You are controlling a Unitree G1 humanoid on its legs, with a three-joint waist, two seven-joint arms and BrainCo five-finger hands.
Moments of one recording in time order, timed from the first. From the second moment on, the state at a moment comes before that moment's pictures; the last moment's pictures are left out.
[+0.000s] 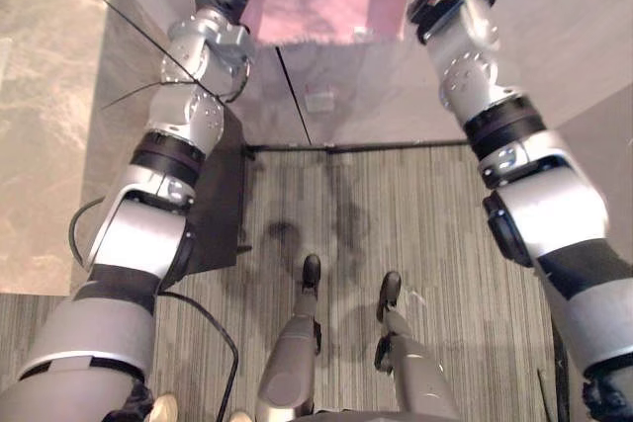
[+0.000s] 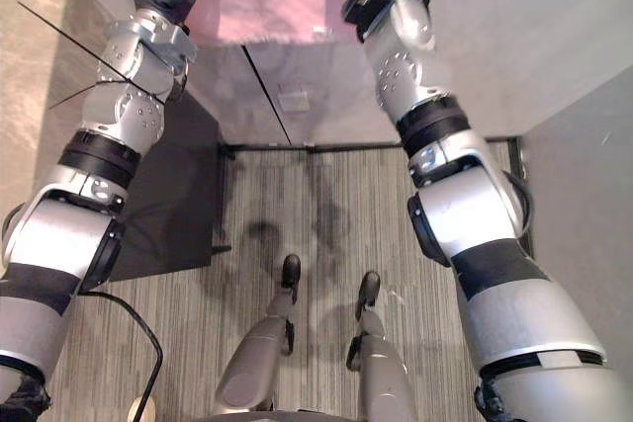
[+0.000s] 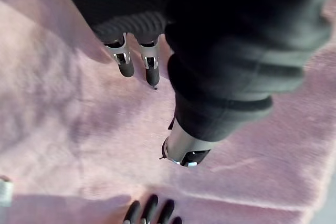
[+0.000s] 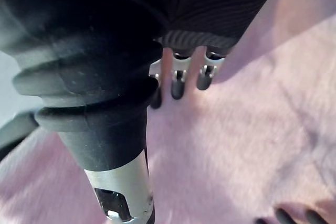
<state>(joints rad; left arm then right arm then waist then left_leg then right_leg) -1.29 0.51 -0.35 0.86 -0.89 -0.20 -0.08 -1.51 -0.33 0.27 1.02 1.02 -0.15 0.05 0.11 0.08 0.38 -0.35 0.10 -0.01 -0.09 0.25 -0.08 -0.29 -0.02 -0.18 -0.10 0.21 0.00</state>
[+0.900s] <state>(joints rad) -0.09 0.29 0.45 0.84 -0.85 -0.16 -0.05 -0.07 -0.18 -0.52 0.64 1.05 -0.22 0.03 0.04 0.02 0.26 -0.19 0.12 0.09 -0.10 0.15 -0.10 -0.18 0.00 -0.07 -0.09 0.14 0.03</state>
